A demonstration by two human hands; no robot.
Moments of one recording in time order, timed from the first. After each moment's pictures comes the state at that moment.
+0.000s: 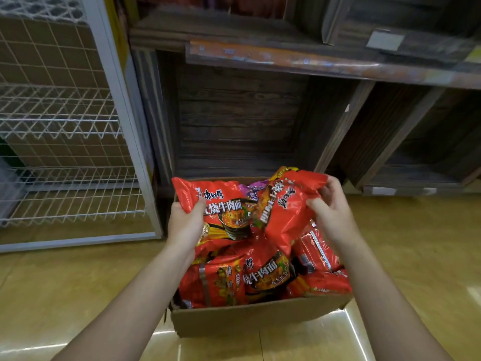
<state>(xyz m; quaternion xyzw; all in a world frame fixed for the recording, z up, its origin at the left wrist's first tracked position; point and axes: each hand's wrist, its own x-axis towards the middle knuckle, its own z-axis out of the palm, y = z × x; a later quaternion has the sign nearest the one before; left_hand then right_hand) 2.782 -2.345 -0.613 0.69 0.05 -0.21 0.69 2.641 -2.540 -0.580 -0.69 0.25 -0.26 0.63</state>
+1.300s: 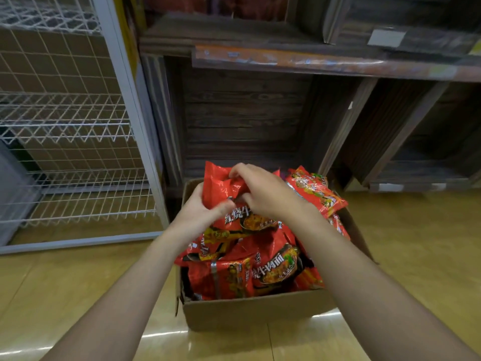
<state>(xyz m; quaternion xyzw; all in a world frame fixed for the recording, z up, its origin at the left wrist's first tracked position) 2.790 -2.321 -0.603 0.74 -0.21 -0.28 0.57 2.725 -2.485 -0.559 -0.98 0.03 -0.07 0.16</state>
